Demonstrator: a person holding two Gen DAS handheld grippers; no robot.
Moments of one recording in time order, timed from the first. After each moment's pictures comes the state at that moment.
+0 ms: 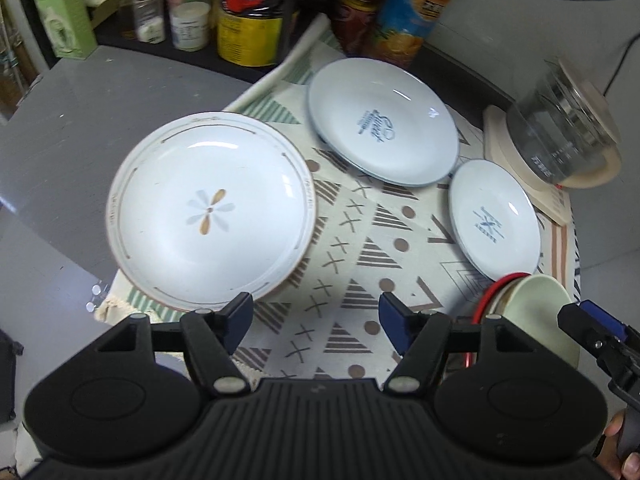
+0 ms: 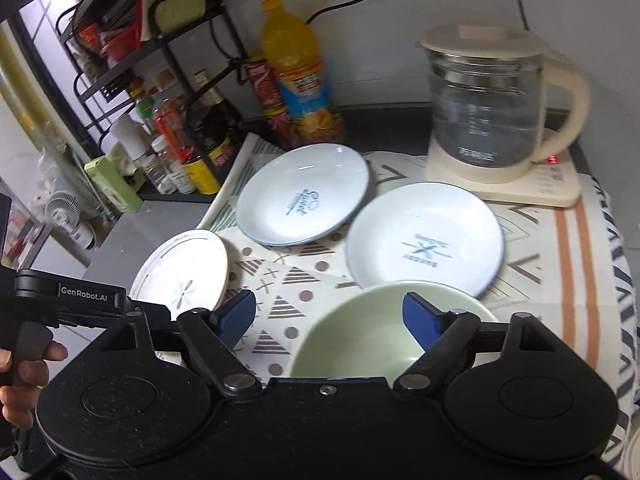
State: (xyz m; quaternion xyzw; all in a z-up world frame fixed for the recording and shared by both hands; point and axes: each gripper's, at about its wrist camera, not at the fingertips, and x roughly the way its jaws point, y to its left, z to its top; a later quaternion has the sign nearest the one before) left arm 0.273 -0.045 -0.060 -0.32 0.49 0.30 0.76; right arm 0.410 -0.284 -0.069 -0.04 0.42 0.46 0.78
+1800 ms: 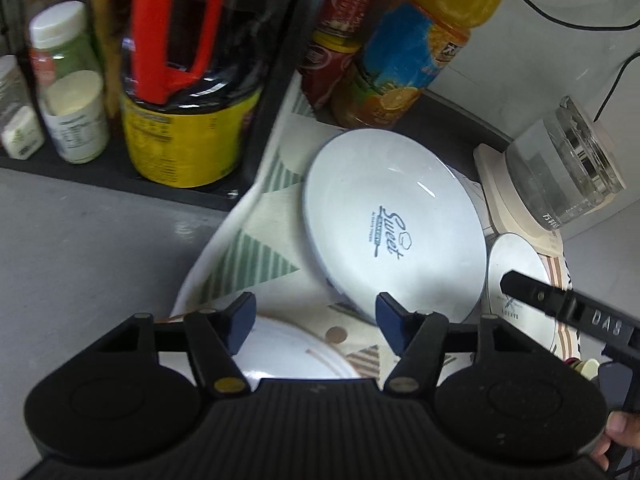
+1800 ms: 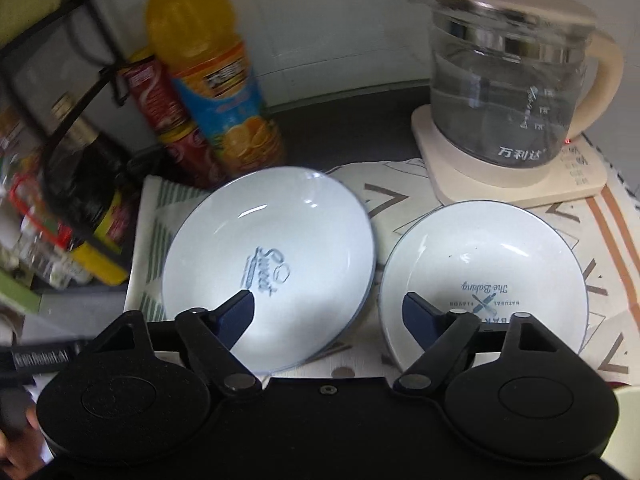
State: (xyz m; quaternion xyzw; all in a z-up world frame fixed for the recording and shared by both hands) left arm 0.365 0.126 -0.127 -0.29 0.48 0.14 0.82; right arm 0.458 -0.119 -0.119 0.00 0.47 0.27 0.84
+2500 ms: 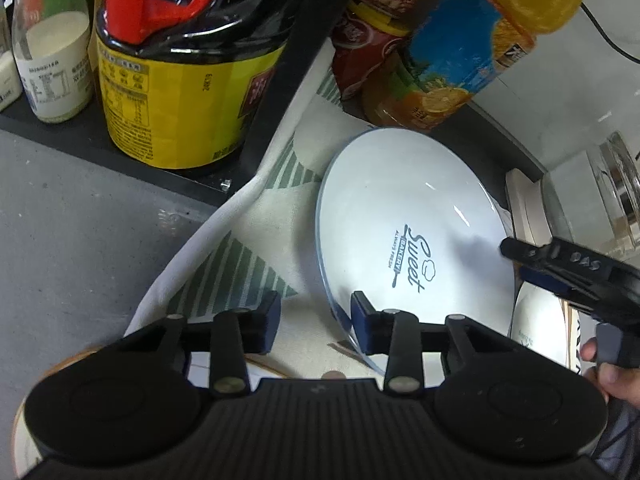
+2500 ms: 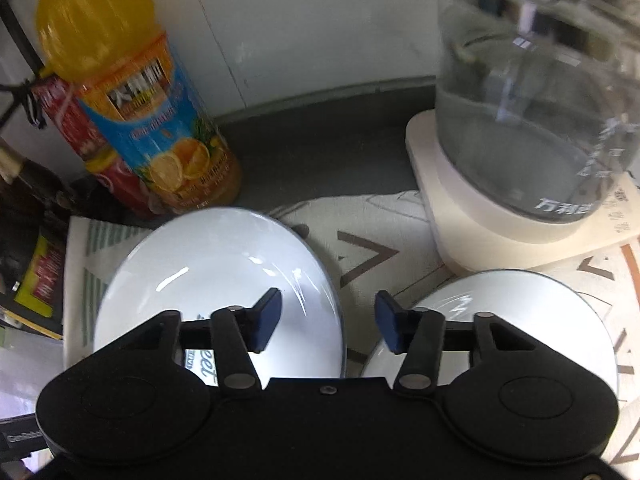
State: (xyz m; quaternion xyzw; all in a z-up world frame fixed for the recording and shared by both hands) left arm 0.394 0.140 -0.172 -0.35 0.47 0.17 0.79; right arm 0.530 -0.080 -0.161 -0.02 0.49 0.26 0.83
